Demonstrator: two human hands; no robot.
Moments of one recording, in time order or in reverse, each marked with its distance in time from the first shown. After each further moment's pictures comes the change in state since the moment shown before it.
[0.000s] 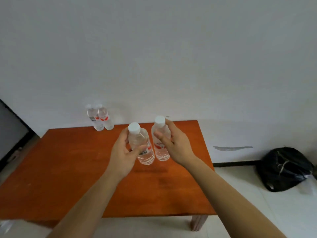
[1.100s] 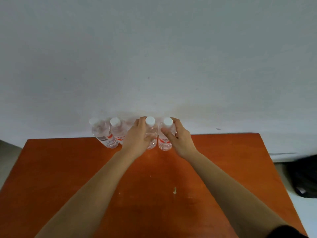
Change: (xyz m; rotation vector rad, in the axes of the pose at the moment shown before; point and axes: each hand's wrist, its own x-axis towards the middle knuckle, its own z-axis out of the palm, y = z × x) left_hand 0.406 -0.286 -0.102 0.591 -0.248 -0.038; right_hand 0.336 0.130 0.287 0.062 -0.127 0.358
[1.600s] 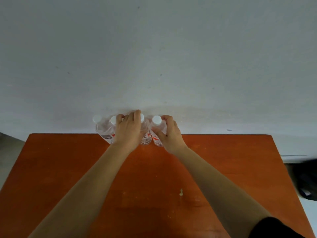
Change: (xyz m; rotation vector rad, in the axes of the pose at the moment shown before) left_hand 0.026 -0.047 -0.019 0.513 0.030 0.019; right_hand 0.037 -0.004 0.058 -0.089 -0.082 0.016
